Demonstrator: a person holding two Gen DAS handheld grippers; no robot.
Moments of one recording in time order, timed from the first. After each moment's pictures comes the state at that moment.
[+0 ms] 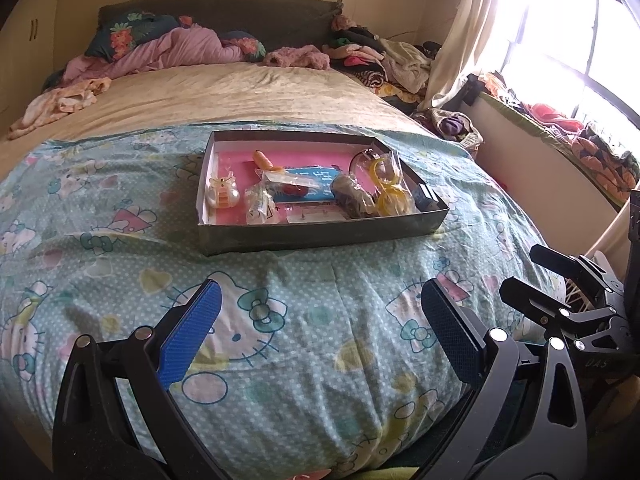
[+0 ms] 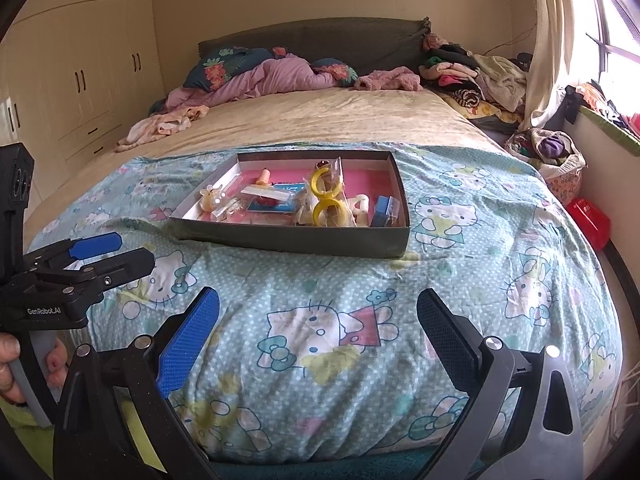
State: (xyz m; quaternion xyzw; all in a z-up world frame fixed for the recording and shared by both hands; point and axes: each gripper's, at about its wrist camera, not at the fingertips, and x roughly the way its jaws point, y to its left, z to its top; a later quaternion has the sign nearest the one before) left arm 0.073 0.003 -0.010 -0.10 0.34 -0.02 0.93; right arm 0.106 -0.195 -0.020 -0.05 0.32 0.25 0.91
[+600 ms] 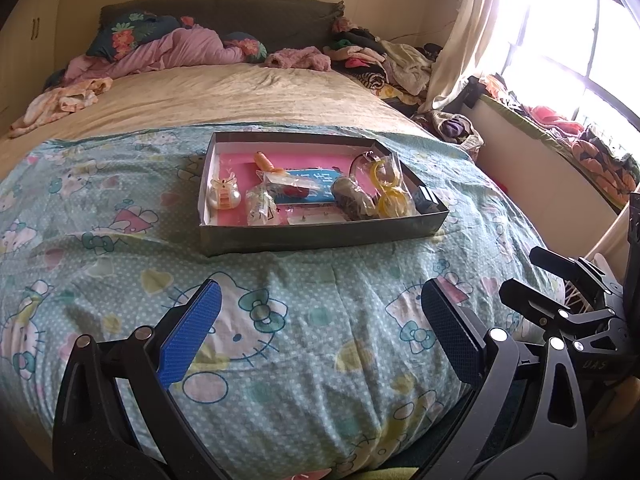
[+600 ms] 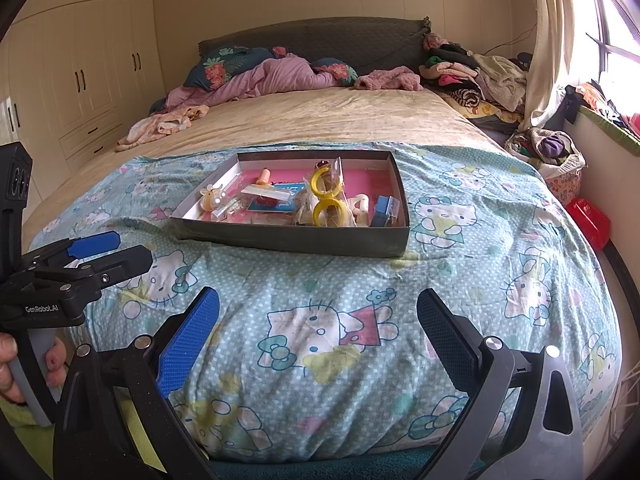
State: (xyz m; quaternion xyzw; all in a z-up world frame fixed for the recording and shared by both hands) left arm 0.072 0.005 -0.008 -0.10 0.34 -0.02 0.93; right arm 0.106 -0.195 -0.020 -0.05 0.32 0.25 0.91
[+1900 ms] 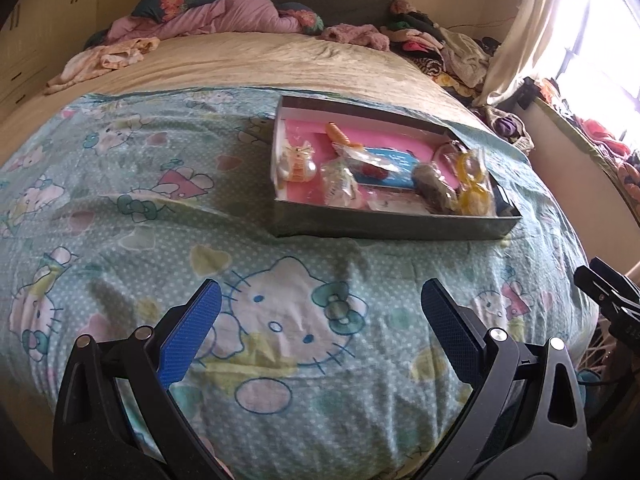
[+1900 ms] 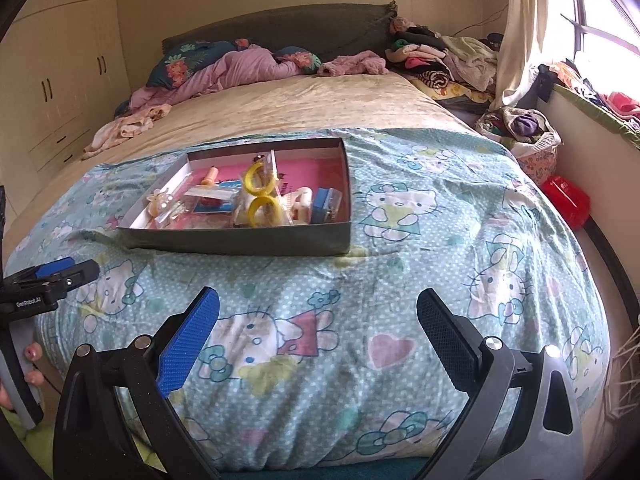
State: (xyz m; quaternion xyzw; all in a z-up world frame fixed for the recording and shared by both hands) left arm 0.095 0.059 -0.037 -0.14 0.39 0.07 0.91; right arm 0.160 -0.234 -0.032 -0.03 0.36 0.19 0.91
